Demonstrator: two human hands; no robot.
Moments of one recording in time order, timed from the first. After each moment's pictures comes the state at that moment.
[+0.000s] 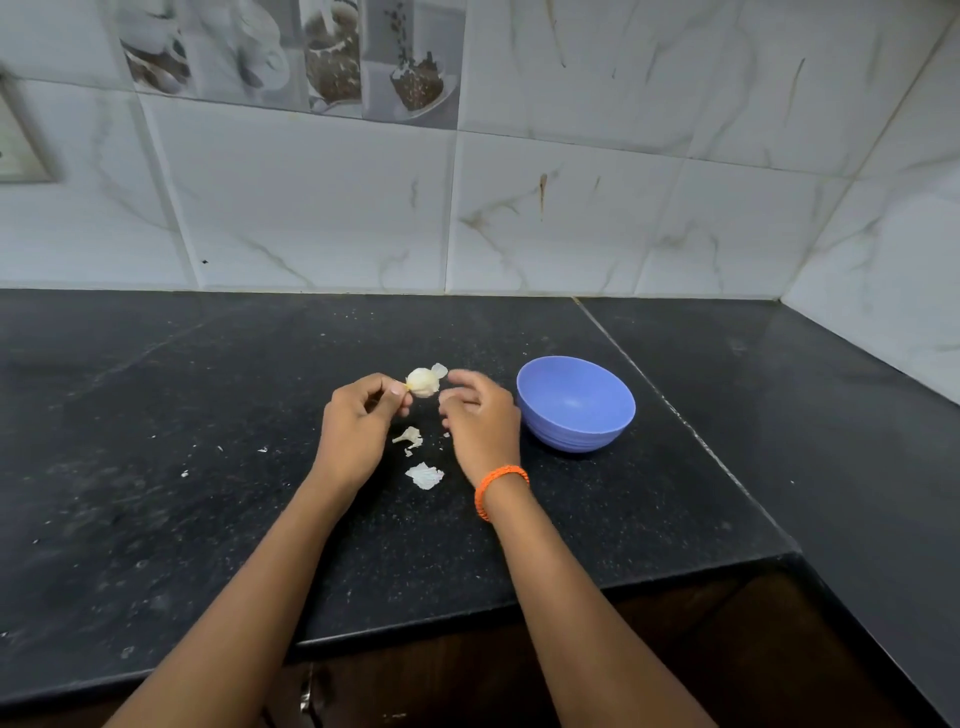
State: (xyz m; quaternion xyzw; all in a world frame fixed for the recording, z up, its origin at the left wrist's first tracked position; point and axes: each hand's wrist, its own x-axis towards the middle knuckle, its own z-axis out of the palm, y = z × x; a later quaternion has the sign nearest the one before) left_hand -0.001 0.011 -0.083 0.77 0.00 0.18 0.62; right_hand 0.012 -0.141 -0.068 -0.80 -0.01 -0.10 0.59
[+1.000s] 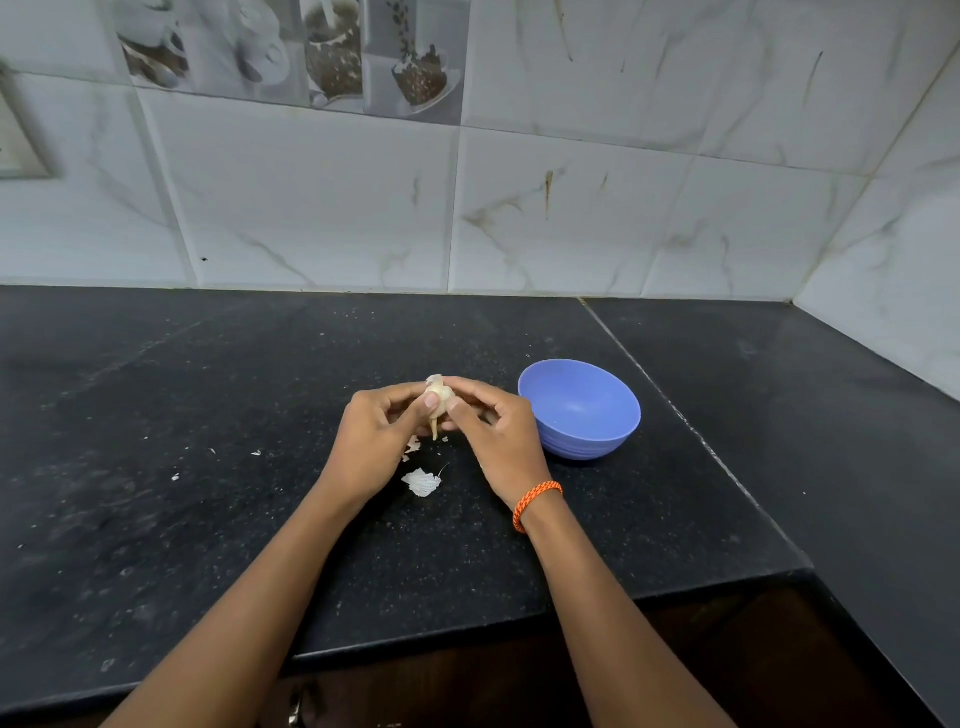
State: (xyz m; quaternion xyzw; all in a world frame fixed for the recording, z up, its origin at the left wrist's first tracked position) left_hand -0.004 -0.005 -0.079 0.75 -0.12 0.14 0.63; right_hand 0.015 -0.175 -0.074 -0.73 -0.17 -0.07 0.66
